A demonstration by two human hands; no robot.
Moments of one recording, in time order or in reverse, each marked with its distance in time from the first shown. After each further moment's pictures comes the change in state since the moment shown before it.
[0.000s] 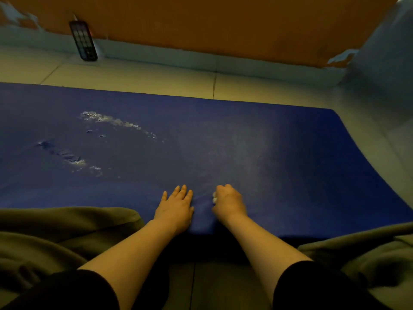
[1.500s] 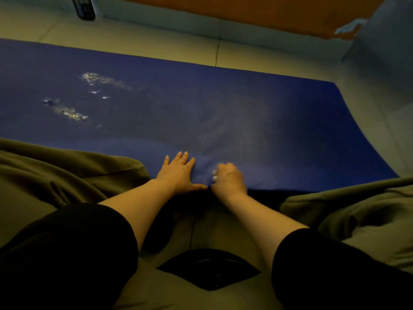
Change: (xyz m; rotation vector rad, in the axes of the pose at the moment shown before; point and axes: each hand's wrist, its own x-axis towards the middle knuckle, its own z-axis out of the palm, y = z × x) left_hand -0.040 0.005 0.012 -0.028 0.017 0.058; right_hand -0.073 -0.007 0.002 0.016 -0.008 0.035
